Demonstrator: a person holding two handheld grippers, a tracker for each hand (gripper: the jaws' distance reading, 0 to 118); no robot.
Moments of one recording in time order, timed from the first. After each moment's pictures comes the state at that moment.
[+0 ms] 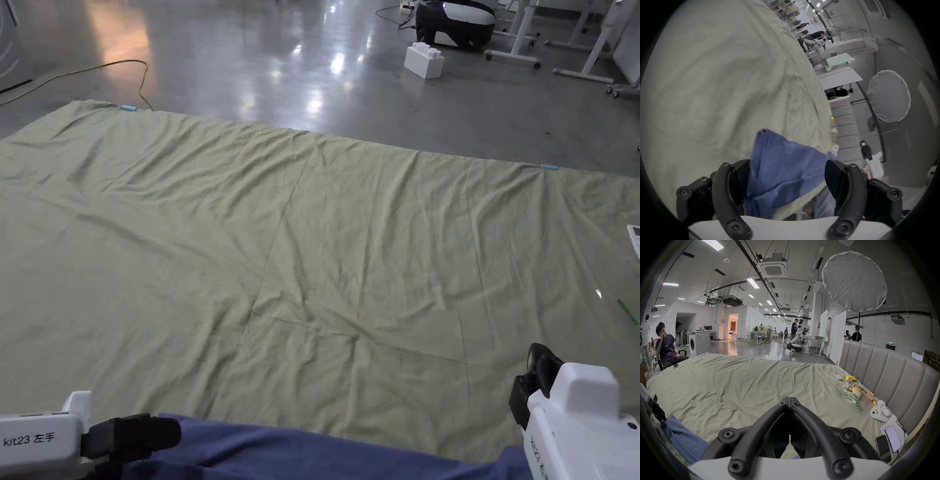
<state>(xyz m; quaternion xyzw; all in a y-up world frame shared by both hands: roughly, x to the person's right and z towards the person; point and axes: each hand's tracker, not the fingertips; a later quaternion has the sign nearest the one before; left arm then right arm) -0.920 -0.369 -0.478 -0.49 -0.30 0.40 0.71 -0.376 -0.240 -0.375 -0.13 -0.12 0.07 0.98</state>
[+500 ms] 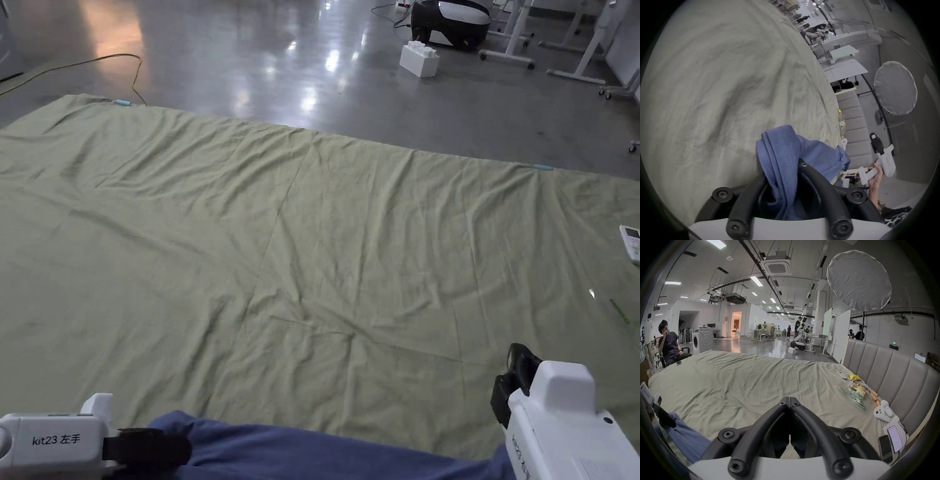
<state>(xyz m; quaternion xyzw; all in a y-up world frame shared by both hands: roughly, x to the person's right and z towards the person) -0.889 -0.363 -0.476 -0.51 -0.28 0.32 0.74 -0.386 -0.243 -0.380 -0.14 -0.10 0.07 0.98</state>
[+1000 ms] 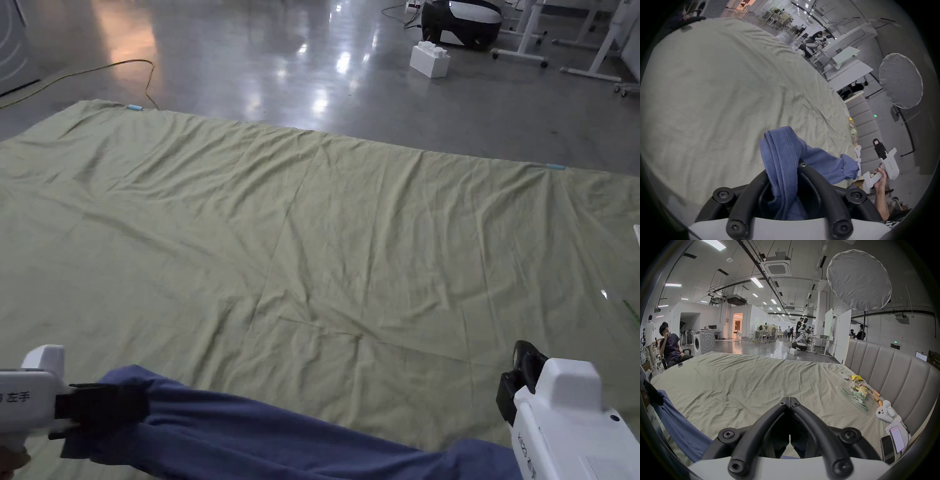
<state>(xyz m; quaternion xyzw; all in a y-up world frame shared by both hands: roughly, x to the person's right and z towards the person) -0.930 -0.268 -0.471 -0.48 -0.20 0.25 0.82 -0.383 -0.244 -0.383 -0.14 -0.09 0.07 0.98</state>
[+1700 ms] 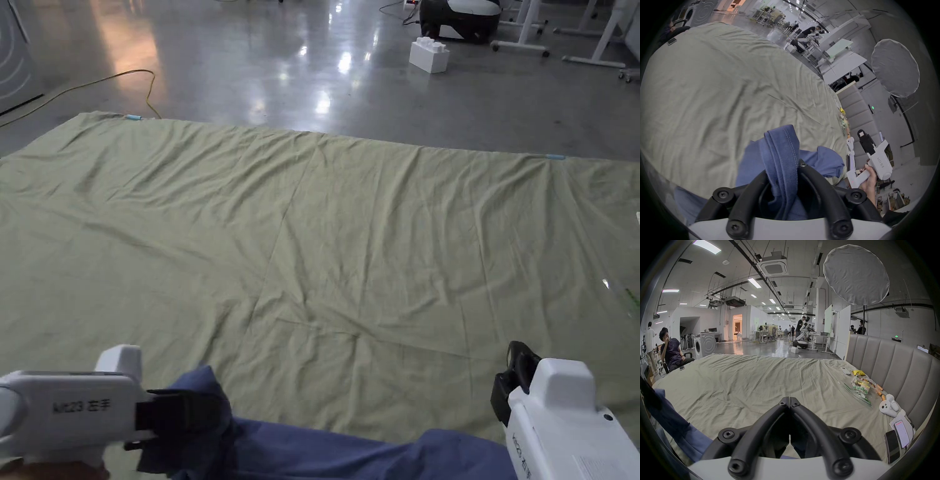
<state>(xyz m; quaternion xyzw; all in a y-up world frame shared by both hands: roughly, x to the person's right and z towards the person) -0.796 -0.227 -0.446 -0.49 -0.24 0.23 0.81 -0.371 -0.254 -0.379 -0.14 -0.09 0.04 0.99</state>
